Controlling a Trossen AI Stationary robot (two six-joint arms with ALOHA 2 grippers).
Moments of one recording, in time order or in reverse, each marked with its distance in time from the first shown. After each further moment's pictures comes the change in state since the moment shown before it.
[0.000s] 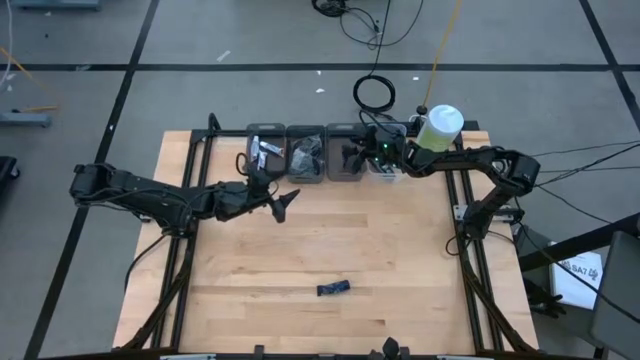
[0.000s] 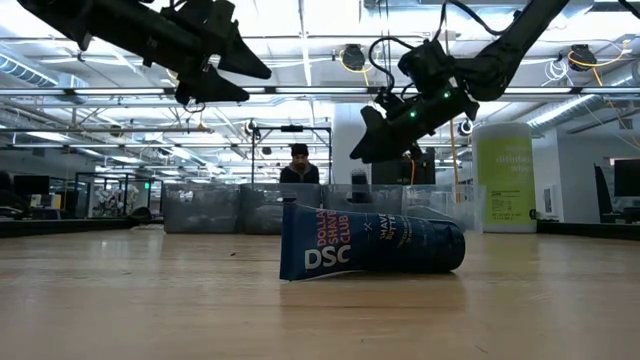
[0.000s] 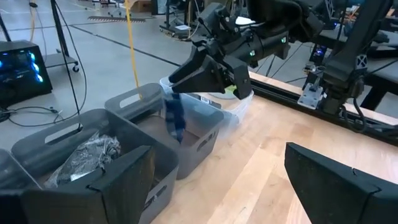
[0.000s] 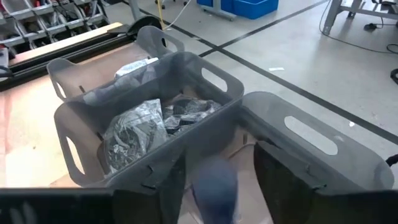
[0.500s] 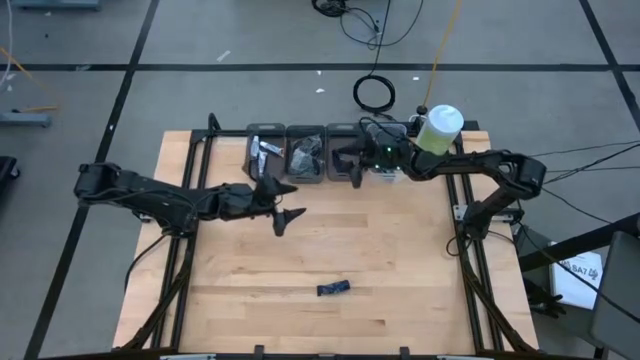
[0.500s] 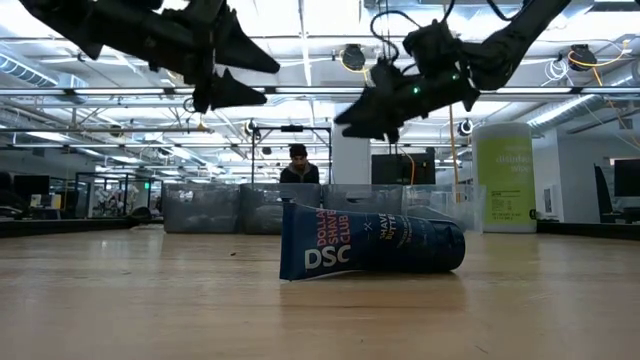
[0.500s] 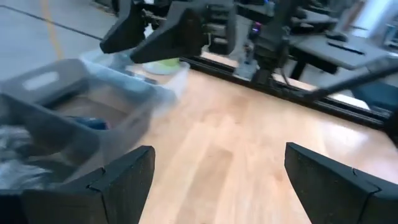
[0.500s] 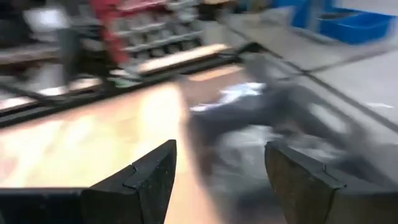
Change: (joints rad) left arm 0.000 0.056 0.001 0.036 0.279 -0.019; right arm 0.069 -0.056 -0.001 0.060 -0.336 -0.037
